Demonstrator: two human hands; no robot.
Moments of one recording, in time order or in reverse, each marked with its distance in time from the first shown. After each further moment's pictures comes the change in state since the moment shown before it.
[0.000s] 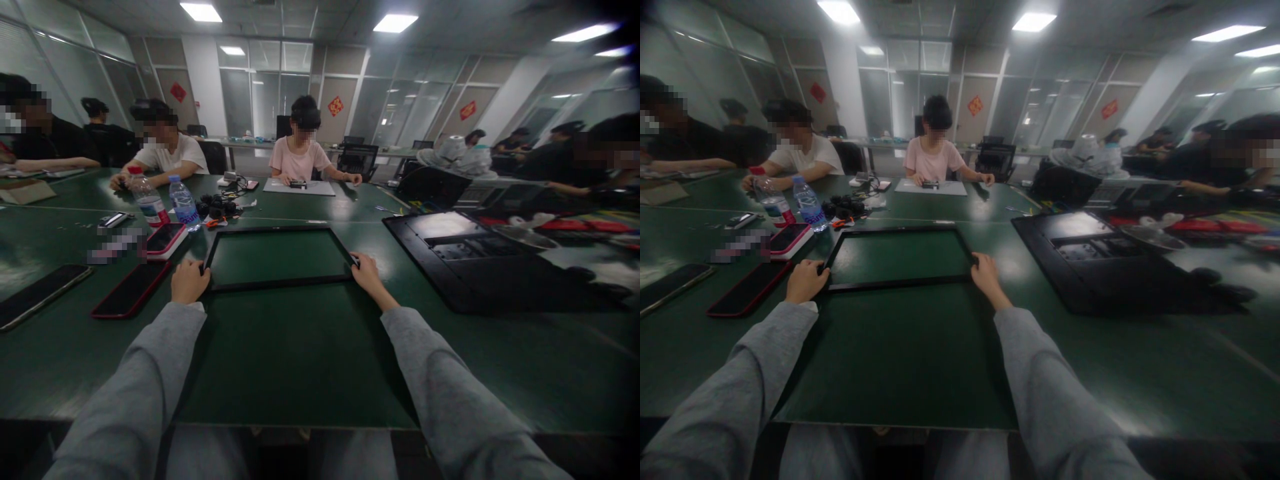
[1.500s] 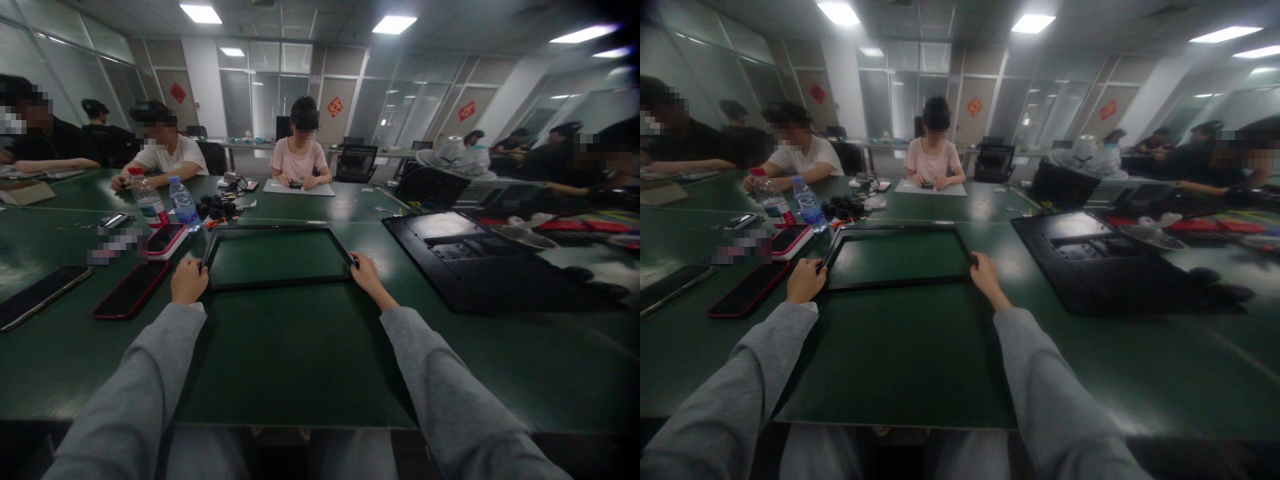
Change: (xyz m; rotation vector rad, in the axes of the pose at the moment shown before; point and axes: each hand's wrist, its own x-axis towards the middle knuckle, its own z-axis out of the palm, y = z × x) left_hand 0.004 -0.004 0.008 -0.098 0.064 -0.022; right_hand -0.003 -0.008 -0.007 0.058 -0.011 0.030
